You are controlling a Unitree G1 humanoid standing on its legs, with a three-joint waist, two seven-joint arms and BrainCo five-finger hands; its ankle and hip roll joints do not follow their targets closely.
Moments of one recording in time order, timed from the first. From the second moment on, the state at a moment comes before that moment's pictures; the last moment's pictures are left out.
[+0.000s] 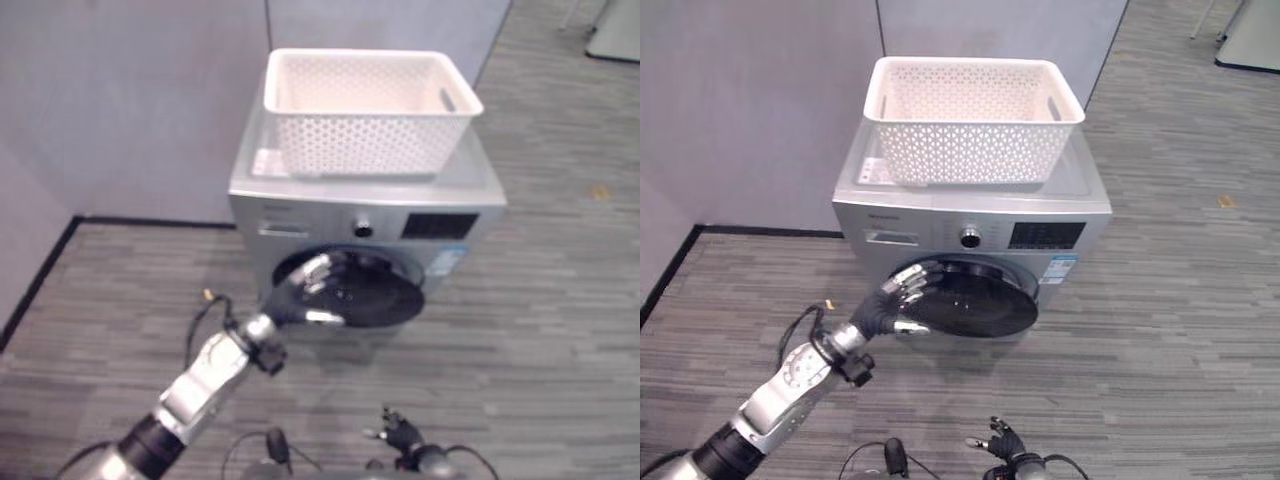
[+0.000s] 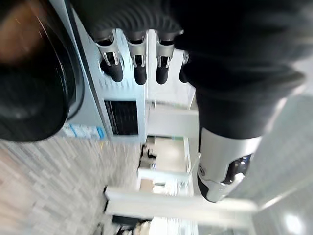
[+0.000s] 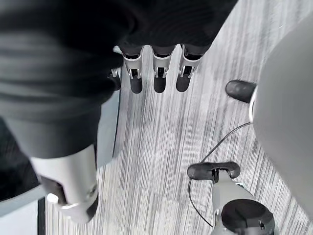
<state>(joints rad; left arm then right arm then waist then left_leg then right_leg) -0.06 0.56 -0.49 -0.13 -0.55 -0.13 -0.12 0.04 -0.13 0.42 1.00 0.31 -0.11 0.01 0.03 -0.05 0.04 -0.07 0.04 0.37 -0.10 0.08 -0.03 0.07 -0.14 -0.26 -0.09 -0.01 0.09</state>
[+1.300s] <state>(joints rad) 0.19 0.64 -0.23 0.07 -0.53 -0.10 -0.24 -0.83 -0.65 0.34 1.62 0.02 0.03 0.05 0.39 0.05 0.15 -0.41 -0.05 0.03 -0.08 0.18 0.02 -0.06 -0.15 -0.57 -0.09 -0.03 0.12</state>
